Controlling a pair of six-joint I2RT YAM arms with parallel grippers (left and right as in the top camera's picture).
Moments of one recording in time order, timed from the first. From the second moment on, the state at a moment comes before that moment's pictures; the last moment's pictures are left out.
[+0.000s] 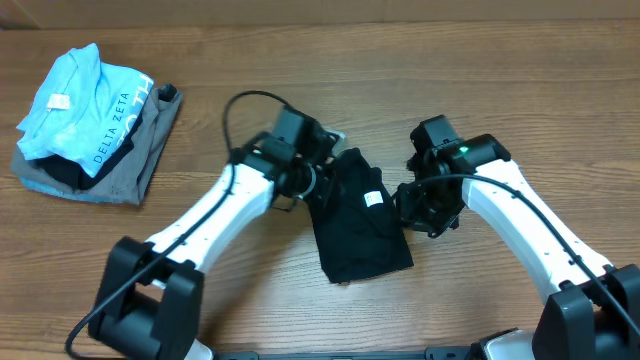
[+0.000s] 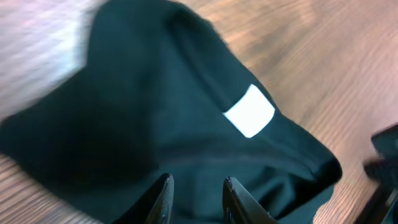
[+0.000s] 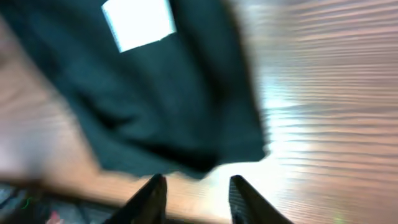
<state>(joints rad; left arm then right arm) -0.50 1.73 1.16 -0.56 0.44 -0.09 0.34 1.59 1.17 -1.16 -0.33 0.39</state>
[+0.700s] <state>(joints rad) -0.54 1.91 1.16 -0.52 0.41 -0.07 0.42 1.59 0.87 -0.85 -0.52 0.63</state>
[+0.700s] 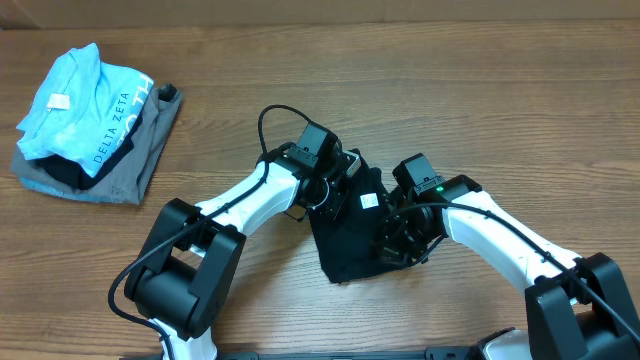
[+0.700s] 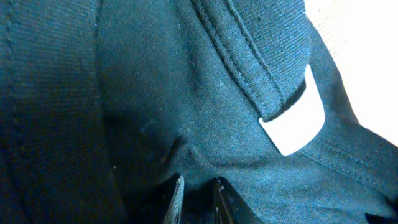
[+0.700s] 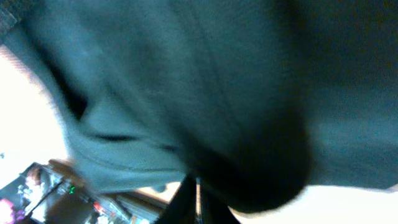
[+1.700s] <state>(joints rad) -0.53 1.91 1.46 -0.86 0.41 -0.10 0.37 1.53 0.83 -0.78 -0.59 0.63</state>
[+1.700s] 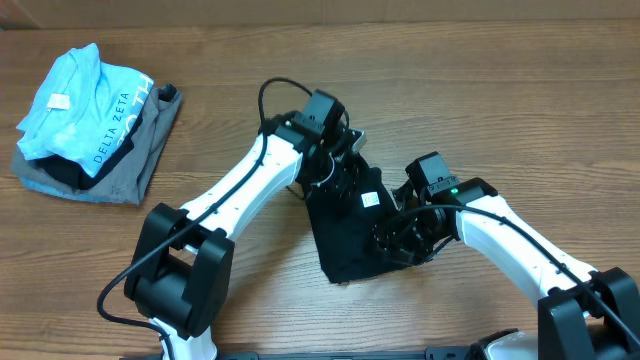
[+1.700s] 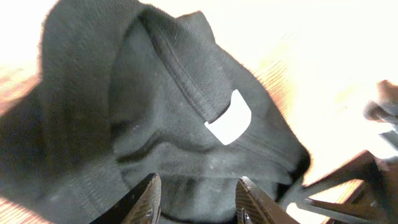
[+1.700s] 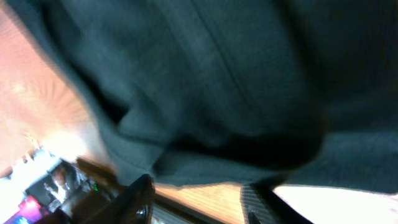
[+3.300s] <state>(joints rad) -0.52 1.91 1.49 -0.98 0.29 -0.12 0.17 1.60 0.83 -0.88 -0.47 0.49</state>
